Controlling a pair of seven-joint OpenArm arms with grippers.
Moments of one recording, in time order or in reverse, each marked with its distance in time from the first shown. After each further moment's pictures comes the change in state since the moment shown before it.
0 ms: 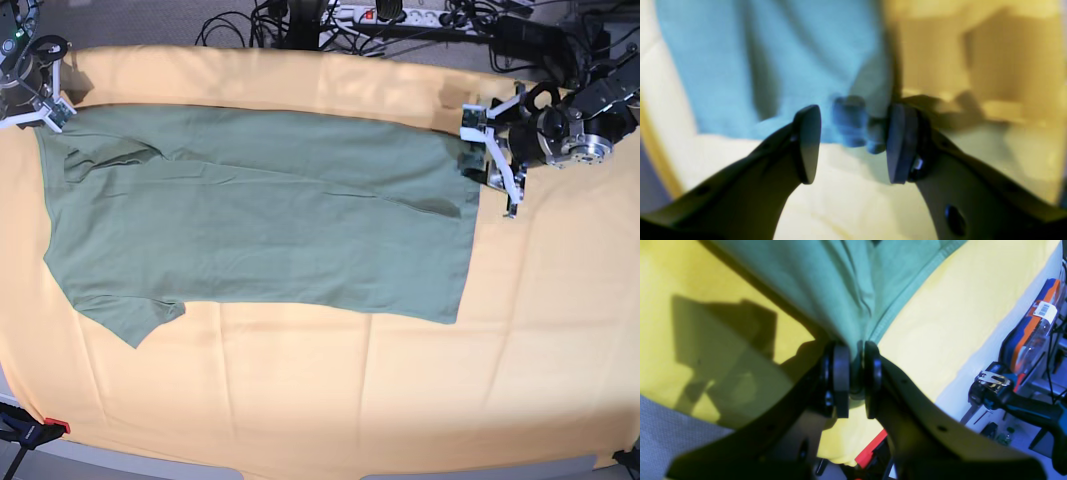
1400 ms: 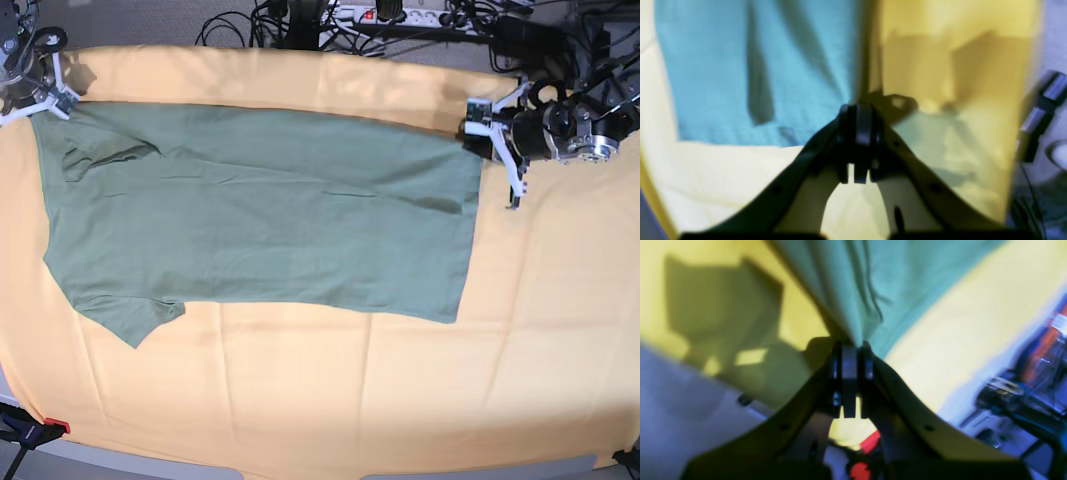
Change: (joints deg) left arm 0.0 -3.2 0.0 2.1 -5.2 -4.2 -1.6; right arm -0.3 0.2 0.0 0.0 -1.2 8.7 -4.0
